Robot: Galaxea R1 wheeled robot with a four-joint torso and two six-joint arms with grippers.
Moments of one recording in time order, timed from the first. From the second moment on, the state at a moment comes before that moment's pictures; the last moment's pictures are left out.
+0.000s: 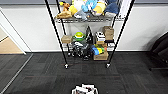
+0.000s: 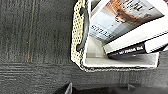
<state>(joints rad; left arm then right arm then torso) 0.81 2.71 -2.40 -0.29 0.41 -0.03 -0.86 2.67 -2.21 0.16 -0.22 0.22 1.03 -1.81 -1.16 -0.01</state>
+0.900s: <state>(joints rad) 0.78 2.72 -2.40 -0.31 0.45 -0.03 -0.78 2.77 -2.30 0.17 -0.27 0.22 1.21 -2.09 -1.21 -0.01</state>
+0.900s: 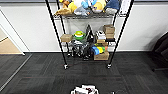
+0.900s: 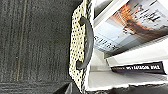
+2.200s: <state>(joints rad) 0.72 2.74 -2.42 -0.31 0.45 -0.03 -0.73 2.85 -2.38 0.16 -0.34 0.22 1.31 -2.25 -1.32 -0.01</state>
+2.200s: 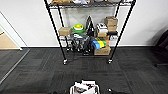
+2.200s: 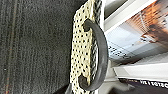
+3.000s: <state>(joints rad) 0.68 2.77 -2.46 -0.31 0.47 -0.03 -0.68 2.91 -2.43 0.16 -0.35 0.21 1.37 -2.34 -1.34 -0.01</state>
